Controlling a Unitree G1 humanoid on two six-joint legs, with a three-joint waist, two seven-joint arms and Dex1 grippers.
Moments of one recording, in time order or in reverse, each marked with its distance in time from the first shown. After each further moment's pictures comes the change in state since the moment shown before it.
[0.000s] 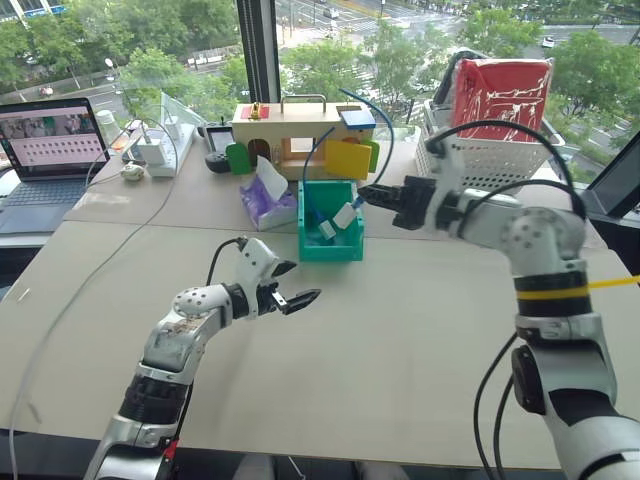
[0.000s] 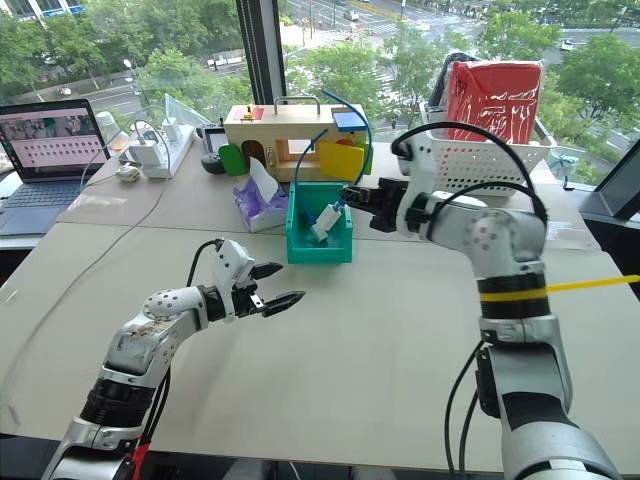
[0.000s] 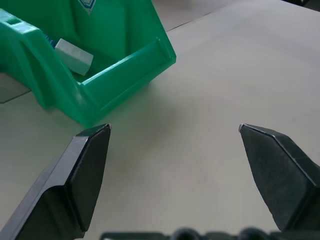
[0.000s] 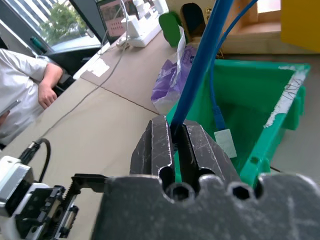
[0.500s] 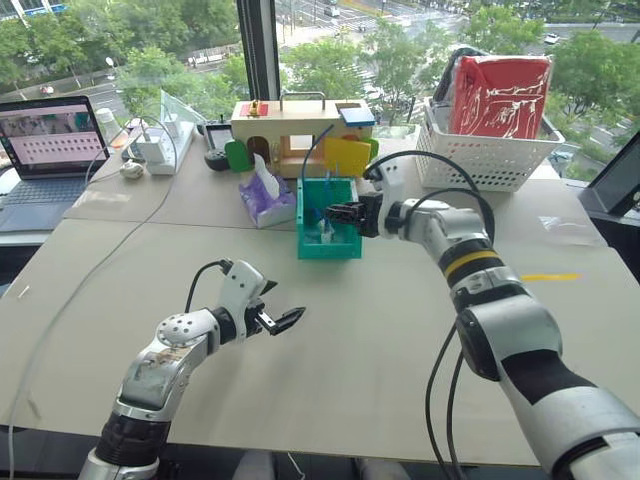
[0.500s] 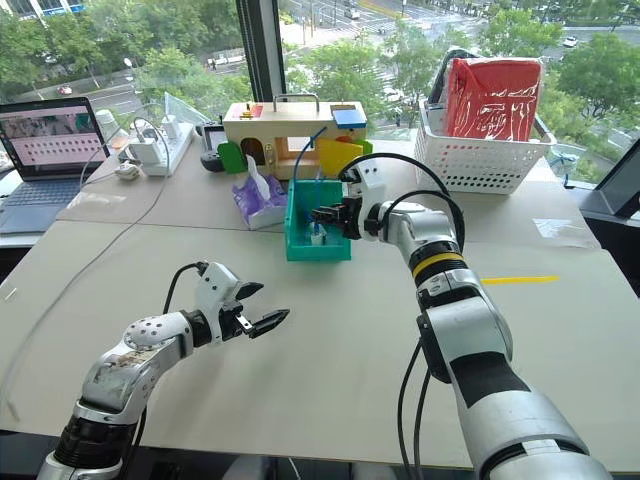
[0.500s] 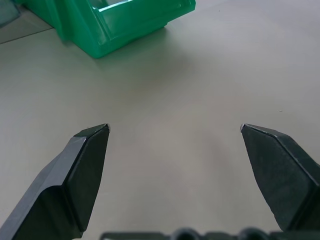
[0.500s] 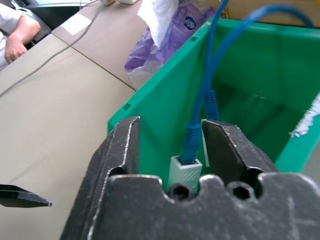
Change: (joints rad) left arm 0.129 0.031 0.024 -0.162 0.002 0.098 0.113; right arm -0.201 0.199 0.010 0.611 -0.370 -0.378 0.266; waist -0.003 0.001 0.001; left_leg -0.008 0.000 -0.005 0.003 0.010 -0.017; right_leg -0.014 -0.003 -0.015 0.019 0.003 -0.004
